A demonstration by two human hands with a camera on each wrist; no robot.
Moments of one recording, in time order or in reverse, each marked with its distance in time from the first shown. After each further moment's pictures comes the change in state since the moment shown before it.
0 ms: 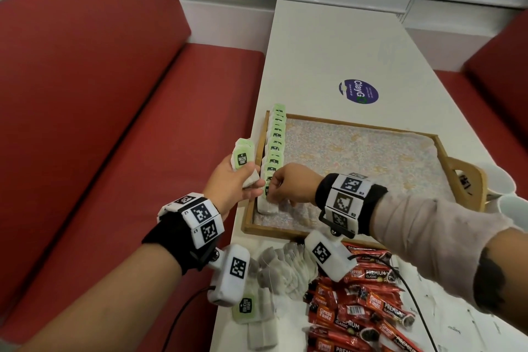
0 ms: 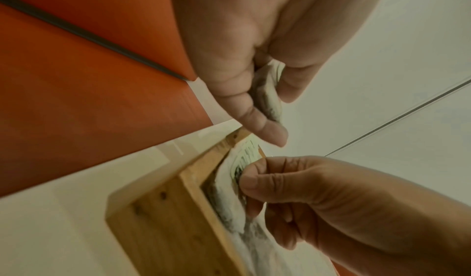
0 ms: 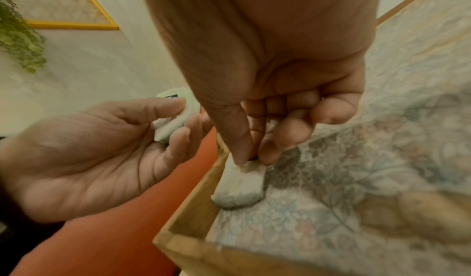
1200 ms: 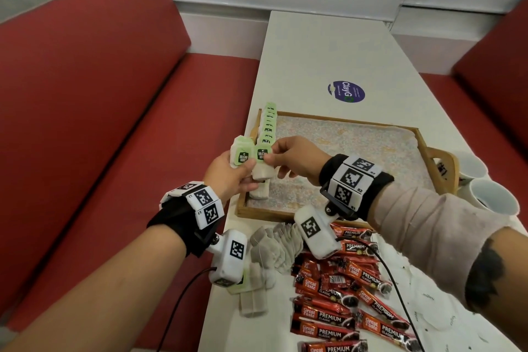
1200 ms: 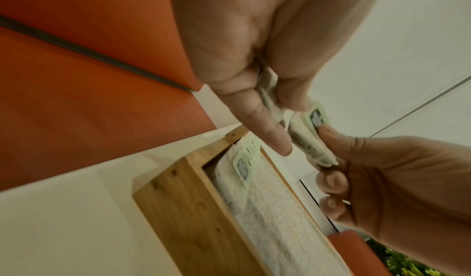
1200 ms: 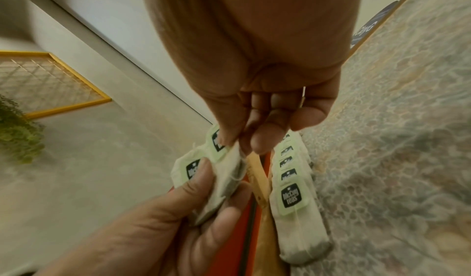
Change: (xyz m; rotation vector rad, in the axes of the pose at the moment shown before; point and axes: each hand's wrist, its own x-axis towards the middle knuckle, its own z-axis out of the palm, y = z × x) left_hand -0.024 -0.001 0.007 0.050 -0.056 0.051; right_hand -0.044 -0.006 -0.021 0.436 0.187 -0.096
